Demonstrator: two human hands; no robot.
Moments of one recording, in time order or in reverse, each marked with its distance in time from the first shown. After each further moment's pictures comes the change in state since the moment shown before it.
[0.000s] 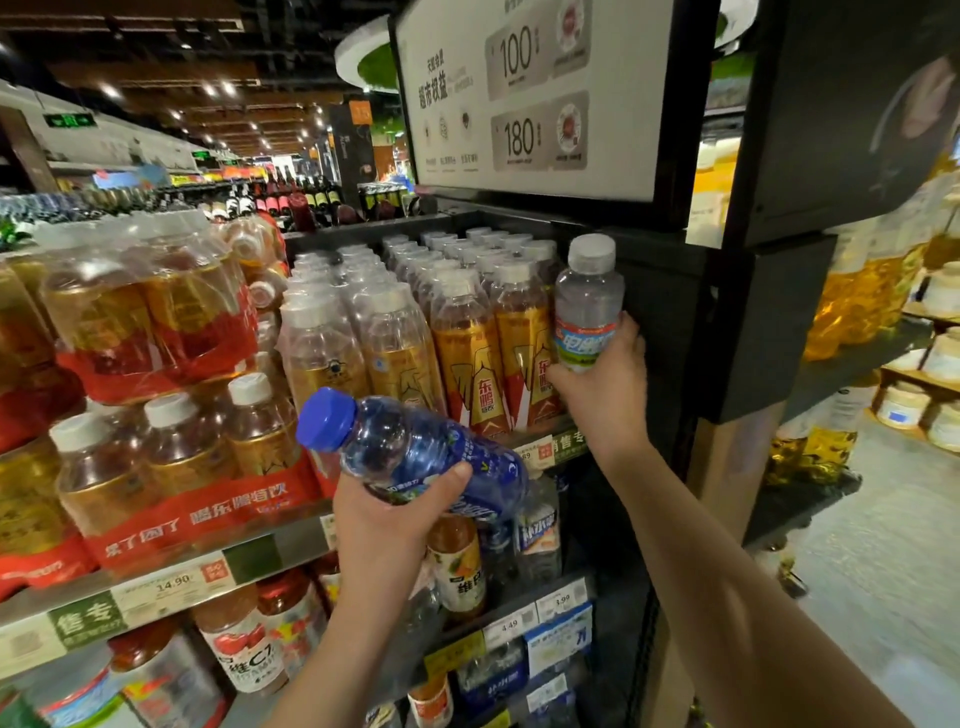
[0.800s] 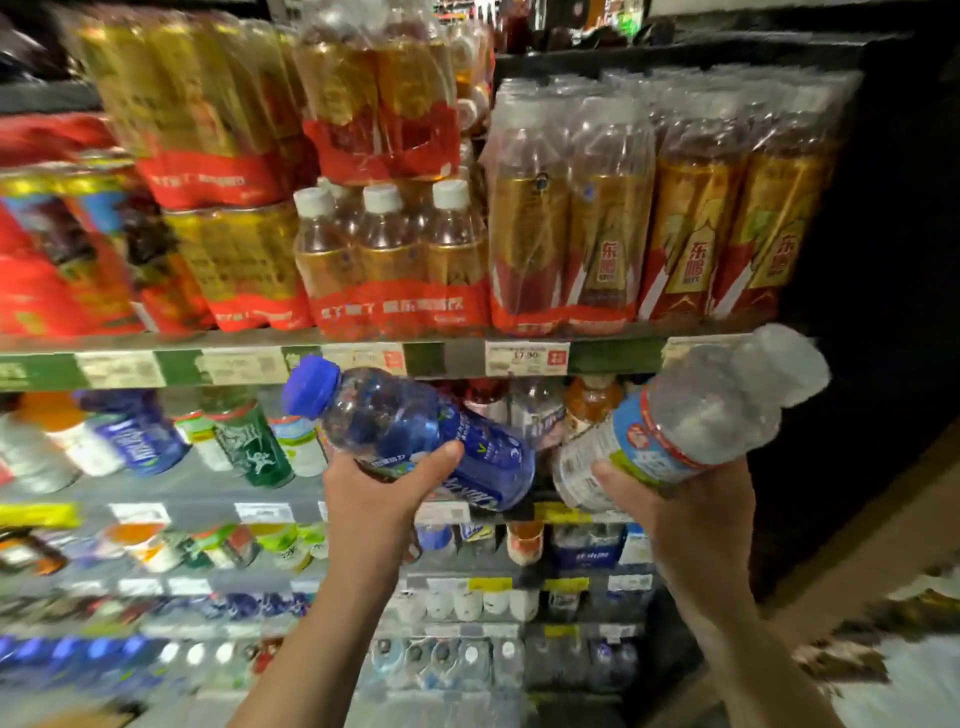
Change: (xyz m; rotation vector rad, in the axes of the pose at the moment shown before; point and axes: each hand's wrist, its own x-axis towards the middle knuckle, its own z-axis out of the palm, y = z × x) left_hand -0.093 -0.054 -0.114 -0.010 0.395 -0.120; right_hand -0.205 0.004 -0.012 0.605 -0.486 0.149
